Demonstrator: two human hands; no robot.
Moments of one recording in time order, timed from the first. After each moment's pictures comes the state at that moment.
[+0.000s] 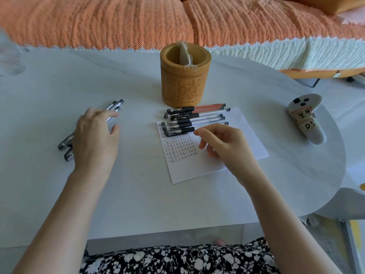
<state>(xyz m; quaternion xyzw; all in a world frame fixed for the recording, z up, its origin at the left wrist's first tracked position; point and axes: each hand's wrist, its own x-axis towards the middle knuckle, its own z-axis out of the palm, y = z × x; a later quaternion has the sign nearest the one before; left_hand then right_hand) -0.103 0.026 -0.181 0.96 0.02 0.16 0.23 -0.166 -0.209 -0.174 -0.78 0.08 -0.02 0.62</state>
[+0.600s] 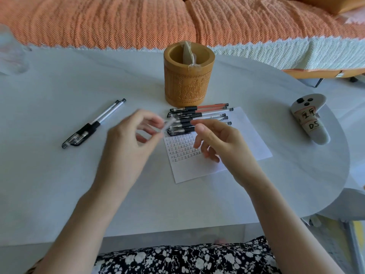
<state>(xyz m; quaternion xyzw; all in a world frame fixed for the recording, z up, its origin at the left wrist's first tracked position) -0.148 -0.011 -0.149 0.87 -0.14 0.11 0.47 -0.166 -0.200 -0.169 -0.73 0.03 0.02 0.68</state>
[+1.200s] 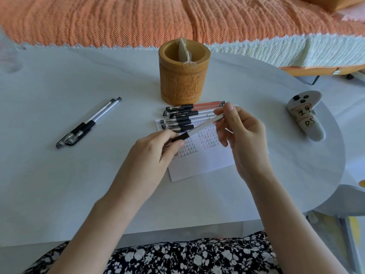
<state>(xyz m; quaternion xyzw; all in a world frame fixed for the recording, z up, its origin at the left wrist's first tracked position) -0.162 -0.034 -0.164 0.89 -0.21 0.05 0.39 -0.164 -0.214 -0.167 -0.62 0.07 -0.15 0.77</state>
